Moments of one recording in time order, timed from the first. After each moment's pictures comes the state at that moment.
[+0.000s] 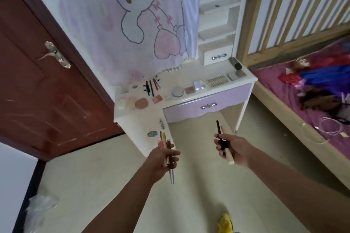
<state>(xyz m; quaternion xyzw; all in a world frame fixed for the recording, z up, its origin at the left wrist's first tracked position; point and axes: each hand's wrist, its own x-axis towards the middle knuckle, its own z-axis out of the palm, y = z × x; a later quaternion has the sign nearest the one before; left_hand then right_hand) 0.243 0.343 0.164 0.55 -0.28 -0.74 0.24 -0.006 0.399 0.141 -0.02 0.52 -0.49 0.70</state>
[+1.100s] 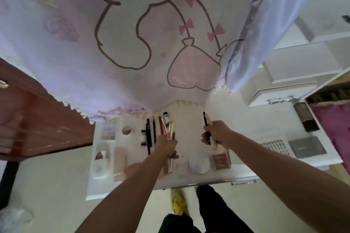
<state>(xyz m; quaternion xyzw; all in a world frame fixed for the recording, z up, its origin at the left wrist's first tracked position) 0.134 -0.189 0.065 0.72 -0.34 -0.59 0.14 -0.062 -0.189 0.065 -0.19 0.72 -0.26 0.61</state>
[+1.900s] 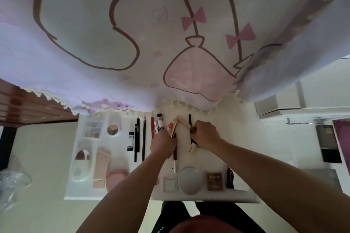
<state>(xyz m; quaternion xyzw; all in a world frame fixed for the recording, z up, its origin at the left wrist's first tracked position) 0.094 -0.257 0.011 0.76 -0.45 -0.46 -0.07 -0.063 -0.265 0.001 -0.59 0.71 0.07 0.38</state>
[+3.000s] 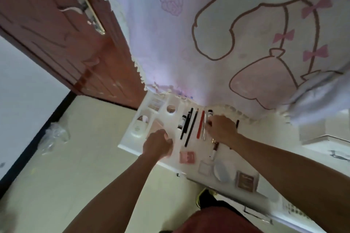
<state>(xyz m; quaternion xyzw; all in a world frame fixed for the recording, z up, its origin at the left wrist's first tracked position) 0.244 -0.134 0.084 0.82 -0.47 -0.32 0.03 0.040 -0.238 0.073 -0.77 0.59 0.05 0.22</state>
